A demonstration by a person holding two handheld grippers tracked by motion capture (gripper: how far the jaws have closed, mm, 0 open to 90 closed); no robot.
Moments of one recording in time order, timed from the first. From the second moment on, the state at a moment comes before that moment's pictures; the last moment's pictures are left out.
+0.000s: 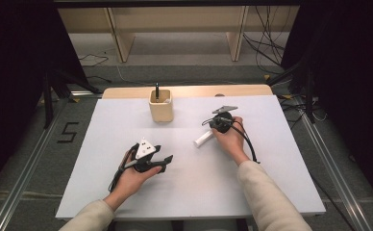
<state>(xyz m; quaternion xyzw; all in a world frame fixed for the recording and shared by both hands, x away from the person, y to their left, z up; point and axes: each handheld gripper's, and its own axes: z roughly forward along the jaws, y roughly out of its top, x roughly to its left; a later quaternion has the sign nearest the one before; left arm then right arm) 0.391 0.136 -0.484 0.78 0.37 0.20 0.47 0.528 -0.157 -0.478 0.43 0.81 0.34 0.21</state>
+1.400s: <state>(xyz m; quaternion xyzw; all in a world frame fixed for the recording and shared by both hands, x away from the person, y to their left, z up) 0.392 0.134 -0.486 0.78 0.36 0.20 0.46 0.527 -0.156 -0.471 0.45 0.83 0.29 0.18</state>
